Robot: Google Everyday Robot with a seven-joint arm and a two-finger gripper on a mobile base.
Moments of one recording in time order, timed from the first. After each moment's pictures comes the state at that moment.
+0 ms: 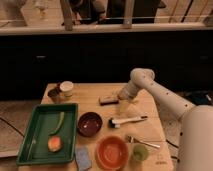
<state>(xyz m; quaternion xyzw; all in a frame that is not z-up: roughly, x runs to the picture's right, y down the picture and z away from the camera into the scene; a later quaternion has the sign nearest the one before) 0.108 0.098 0.906 -0.34 -0.18 0.09 0.92</state>
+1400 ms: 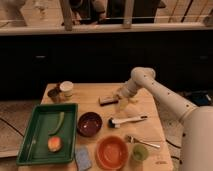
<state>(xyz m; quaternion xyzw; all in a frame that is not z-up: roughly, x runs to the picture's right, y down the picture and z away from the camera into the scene) 0.090 0.071 0.905 -0.28 -0.22 -0.01 0.93</state>
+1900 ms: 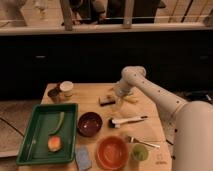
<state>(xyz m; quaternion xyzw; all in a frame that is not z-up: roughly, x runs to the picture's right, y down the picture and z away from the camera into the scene) 0.057 0.074 0.910 -0.27 -0.23 -0.11 0.93</state>
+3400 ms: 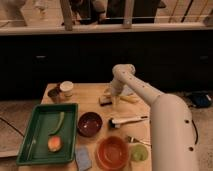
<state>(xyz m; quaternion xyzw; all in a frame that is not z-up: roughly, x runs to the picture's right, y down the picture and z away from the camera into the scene) 0.043 0.082 0.959 -0.33 -0.21 -0.13 0.91</state>
